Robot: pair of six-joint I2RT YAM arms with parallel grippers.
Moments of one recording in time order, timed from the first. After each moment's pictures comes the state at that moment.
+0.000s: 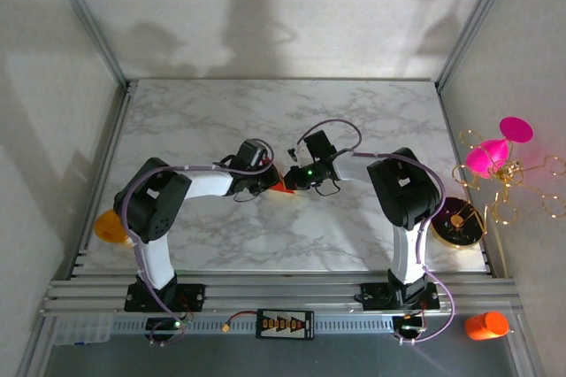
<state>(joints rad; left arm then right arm) -0.56 1.87 0.95 0.04 0.23 -0.98 0.56 1.98 1.11 -0.20 -0.57 0.30</state>
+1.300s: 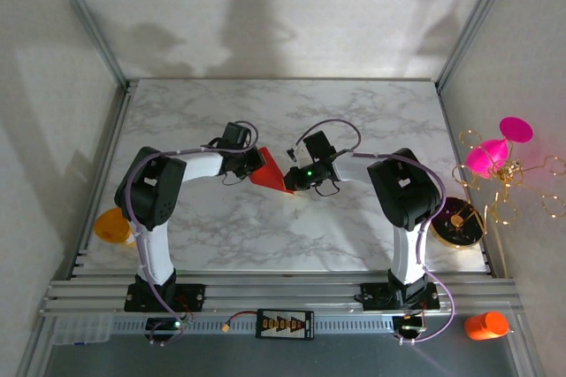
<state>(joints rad) -0.39 1.95 1.10 -0.09 0.26 -0.90 0.57 1.97 1.10 -0.20 -0.54 0.27</state>
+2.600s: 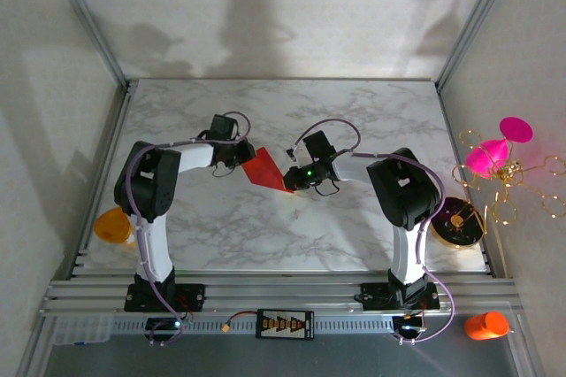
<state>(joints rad) -0.26 2.02 1.19 -0.10 0.31 -0.67 0.57 1.98 1.10 -0.19 -0.54 0.25</state>
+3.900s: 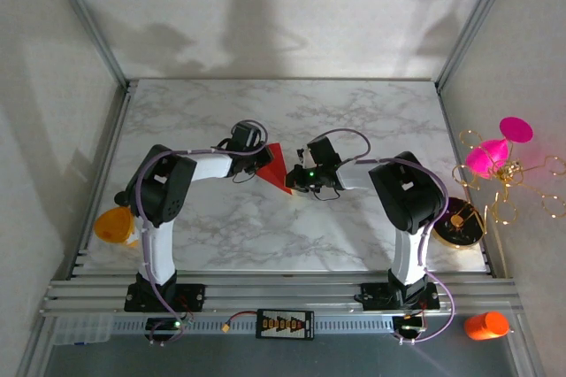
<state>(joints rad) -0.45 2.02 1.14 0.04 0.15 -0.93 0.57 1.93 0.98 0.01 -0.53 0.65</state>
